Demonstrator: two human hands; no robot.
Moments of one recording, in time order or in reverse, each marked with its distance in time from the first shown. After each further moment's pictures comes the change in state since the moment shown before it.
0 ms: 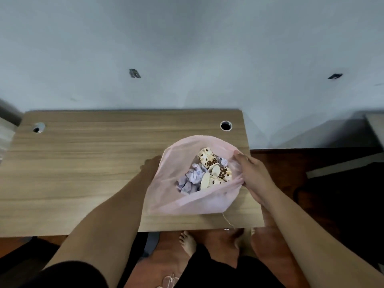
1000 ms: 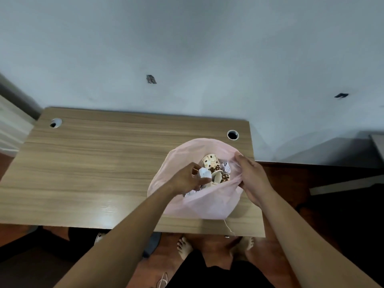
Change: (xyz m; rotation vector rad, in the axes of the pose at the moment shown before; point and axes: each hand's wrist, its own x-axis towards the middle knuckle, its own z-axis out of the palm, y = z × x) left_hand -0.120 0.051 0.034 -0.254 -0.247 0.408; right_hand -0.012 -0.022 0.025 0.131 -0.032 -0.016
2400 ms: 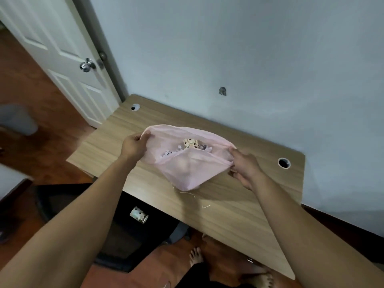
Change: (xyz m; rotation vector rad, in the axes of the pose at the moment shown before) left_hand -0.157 -0.115 -0.232 -0.340 1.053 -0.086; right_hand -0.007 -0.019 0.170 -0.217 -0.307 0.052
